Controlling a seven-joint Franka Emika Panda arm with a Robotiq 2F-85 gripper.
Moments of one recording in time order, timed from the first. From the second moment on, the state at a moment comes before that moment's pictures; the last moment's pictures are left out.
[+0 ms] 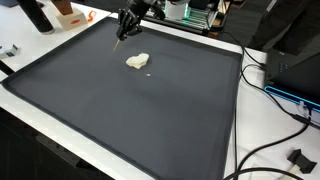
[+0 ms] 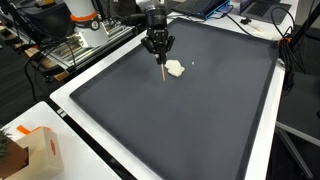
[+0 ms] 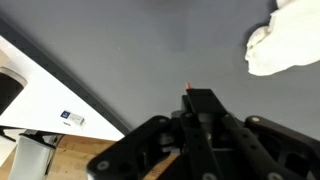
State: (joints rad) arm 0.25 0.38 0.10 -2.29 1.73 3.79 -1.22
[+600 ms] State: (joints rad) arm 0.24 0.40 0.13 -2.17 1.93 3.90 -1.57
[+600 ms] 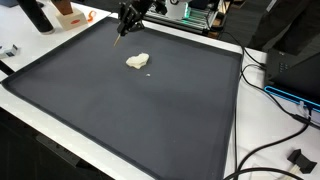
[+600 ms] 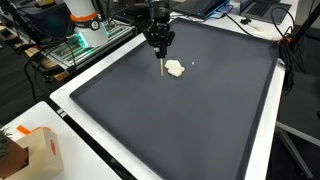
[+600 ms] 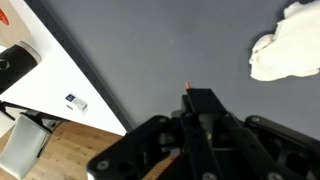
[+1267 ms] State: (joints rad) arm 0.21 0.48 0.19 -2.05 1.99 4.03 -1.80
